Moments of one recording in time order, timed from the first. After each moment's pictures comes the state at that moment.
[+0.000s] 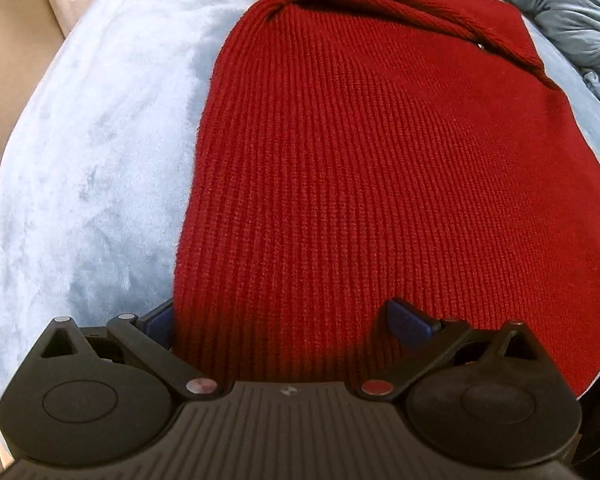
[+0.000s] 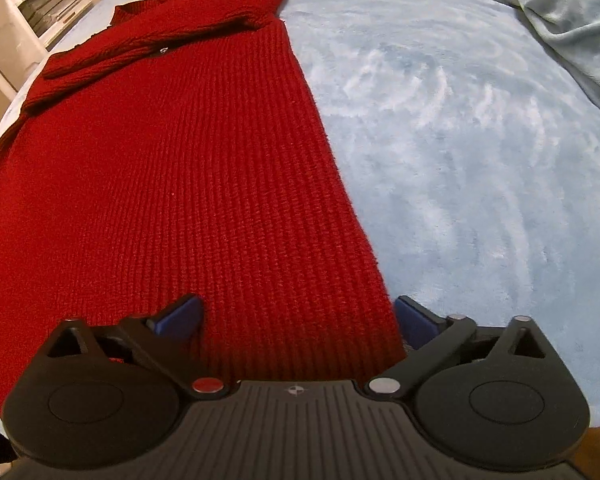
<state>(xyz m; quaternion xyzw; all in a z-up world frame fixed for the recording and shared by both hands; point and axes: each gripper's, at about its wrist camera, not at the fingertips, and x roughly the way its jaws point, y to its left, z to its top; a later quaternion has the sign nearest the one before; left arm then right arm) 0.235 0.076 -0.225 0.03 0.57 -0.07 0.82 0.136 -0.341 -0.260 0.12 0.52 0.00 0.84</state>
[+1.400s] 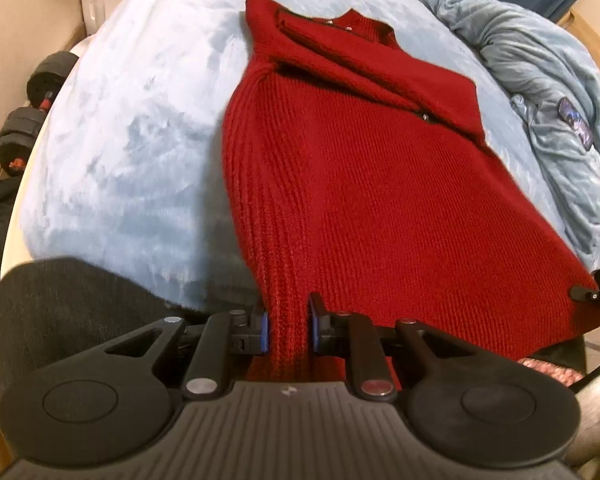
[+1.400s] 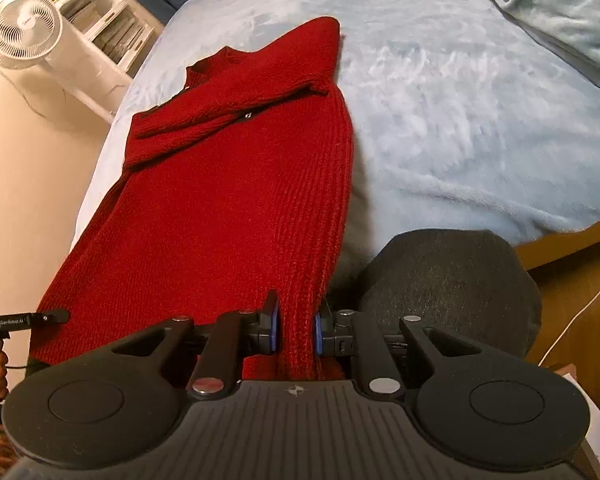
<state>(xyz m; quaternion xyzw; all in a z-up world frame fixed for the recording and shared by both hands) 0.071 0.111 -0.127 -0.08 0.56 -0.11 0.81 -0.026 -0.383 -0.139 0.25 0.51 0.08 0.82</state>
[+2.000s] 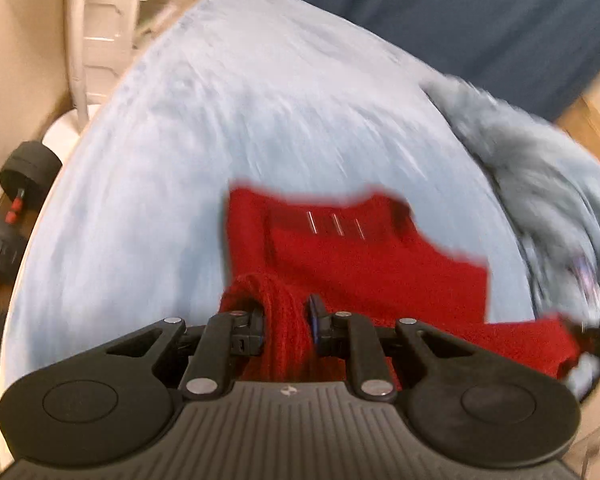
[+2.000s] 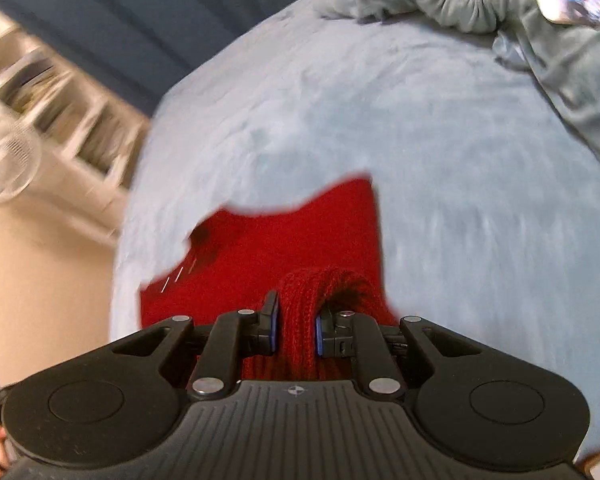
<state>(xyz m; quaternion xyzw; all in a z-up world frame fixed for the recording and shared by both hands) 0.359 0.105 -0.076 -0.15 0.49 -0.08 0.85 0.255 -0.426 -0.103 0.34 0.45 0.01 0.83</state>
